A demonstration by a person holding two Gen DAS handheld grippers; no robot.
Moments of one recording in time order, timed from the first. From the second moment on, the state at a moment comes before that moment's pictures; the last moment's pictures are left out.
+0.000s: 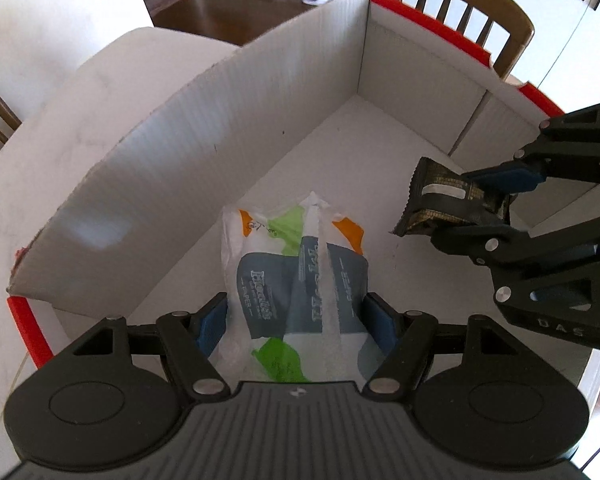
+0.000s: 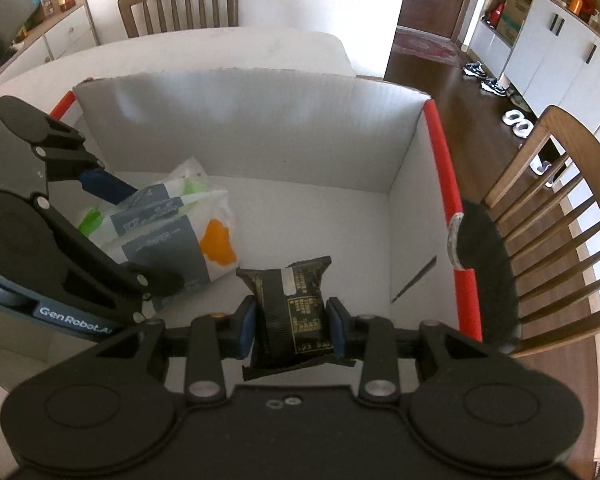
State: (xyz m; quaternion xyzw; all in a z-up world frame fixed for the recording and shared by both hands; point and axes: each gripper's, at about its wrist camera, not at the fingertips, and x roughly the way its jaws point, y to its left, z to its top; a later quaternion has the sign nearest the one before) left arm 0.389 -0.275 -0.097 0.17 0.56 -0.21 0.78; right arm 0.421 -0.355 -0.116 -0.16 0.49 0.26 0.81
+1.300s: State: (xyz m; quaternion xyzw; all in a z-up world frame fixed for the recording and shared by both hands) left arm 0.347 -0.250 -0.038 0.12 0.50 -0.22 0.83; right arm 0.391 -0.373 -0.059 -0.14 0.46 0.28 0.83
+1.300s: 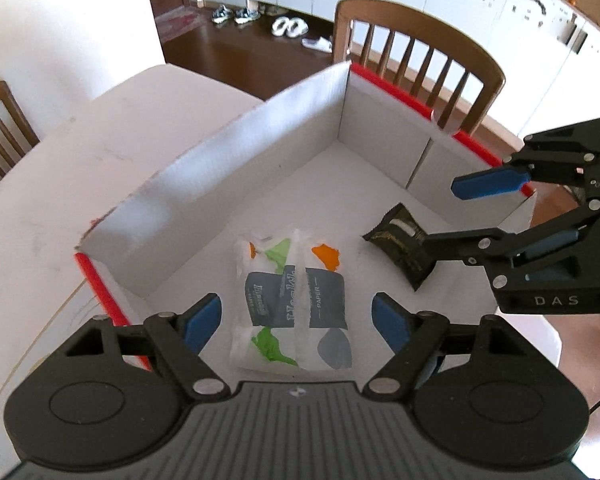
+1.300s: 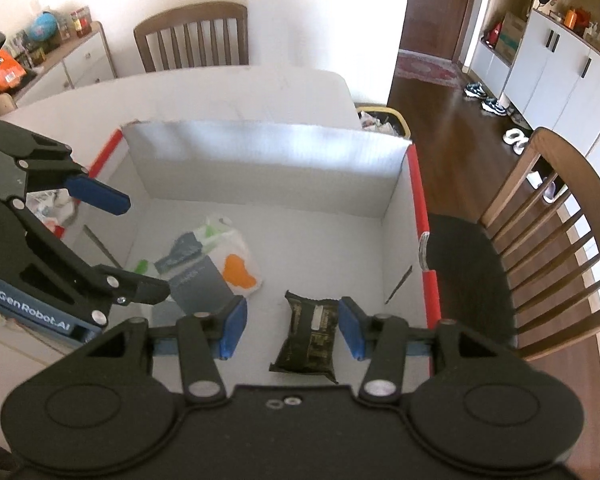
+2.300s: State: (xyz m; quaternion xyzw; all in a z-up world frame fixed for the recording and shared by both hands) left arm 0.226 -0.188 0.028 0.05 0.41 -0.18 0.89; right arm 0.328 -0.372 -0.011 -0.11 0.39 0.31 0.86
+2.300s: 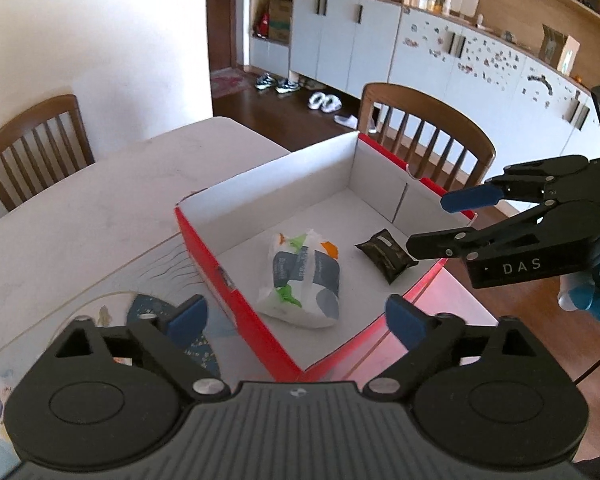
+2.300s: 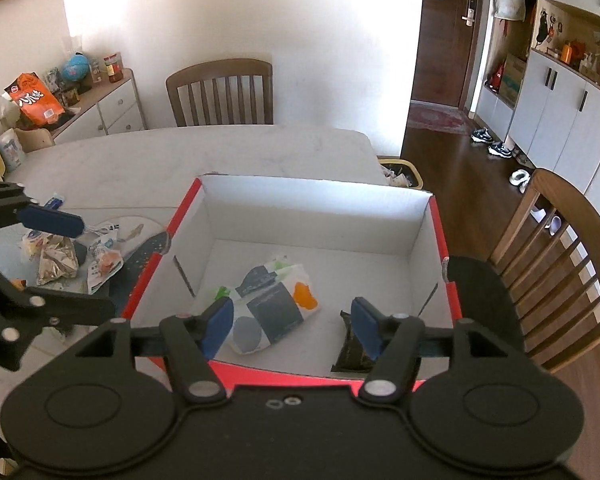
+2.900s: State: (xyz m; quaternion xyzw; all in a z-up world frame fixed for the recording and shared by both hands) left arm 0.175 -0.115 0.021 0.01 0.39 -0.12 0.91; right arm 0.284 -0.339 -0.005 -0.09 0.36 0.31 0.88
